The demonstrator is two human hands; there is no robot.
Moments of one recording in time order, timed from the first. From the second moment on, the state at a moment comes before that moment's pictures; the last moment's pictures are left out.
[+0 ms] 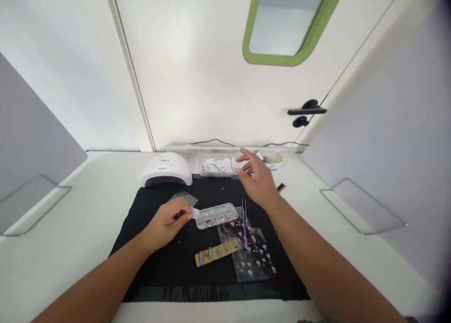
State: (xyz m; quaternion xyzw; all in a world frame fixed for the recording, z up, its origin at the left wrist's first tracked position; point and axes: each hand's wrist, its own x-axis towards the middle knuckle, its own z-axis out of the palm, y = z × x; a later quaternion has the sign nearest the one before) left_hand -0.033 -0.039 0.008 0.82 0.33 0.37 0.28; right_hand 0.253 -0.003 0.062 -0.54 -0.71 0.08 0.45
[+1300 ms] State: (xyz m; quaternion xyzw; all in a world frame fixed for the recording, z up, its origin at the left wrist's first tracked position) left_hand -0.028 -0.044 0.026 0.79 0.38 0.32 0.36; right_hand 0.229 -0.124 0.006 -0.39 -0.92 0.11 0.00
